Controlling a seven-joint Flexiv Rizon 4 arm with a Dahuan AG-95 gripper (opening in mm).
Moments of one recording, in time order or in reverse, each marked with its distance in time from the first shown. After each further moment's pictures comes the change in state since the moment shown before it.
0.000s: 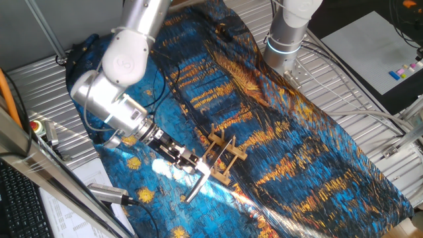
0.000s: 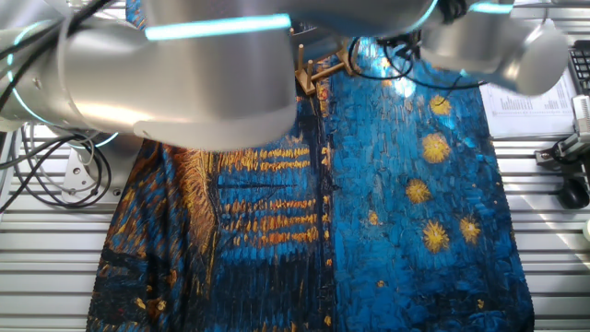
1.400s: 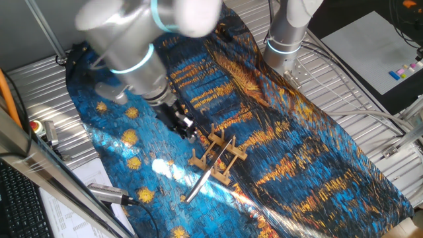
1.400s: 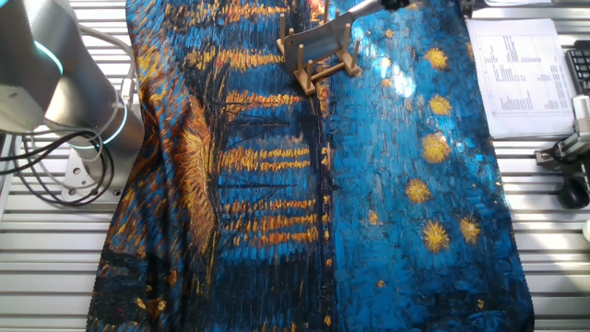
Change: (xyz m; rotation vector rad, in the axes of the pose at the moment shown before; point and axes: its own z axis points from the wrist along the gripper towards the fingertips) arm 0.044 0.059 -0.100 0.658 -0.035 0.188
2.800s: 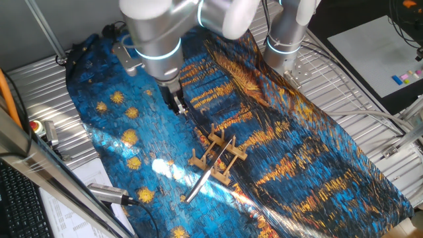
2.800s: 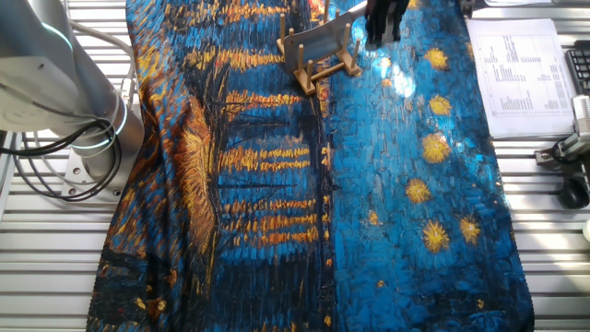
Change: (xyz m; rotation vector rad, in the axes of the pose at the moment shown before) arm 0.050 -0.088 -0.006 0.268 -0.058 0.385
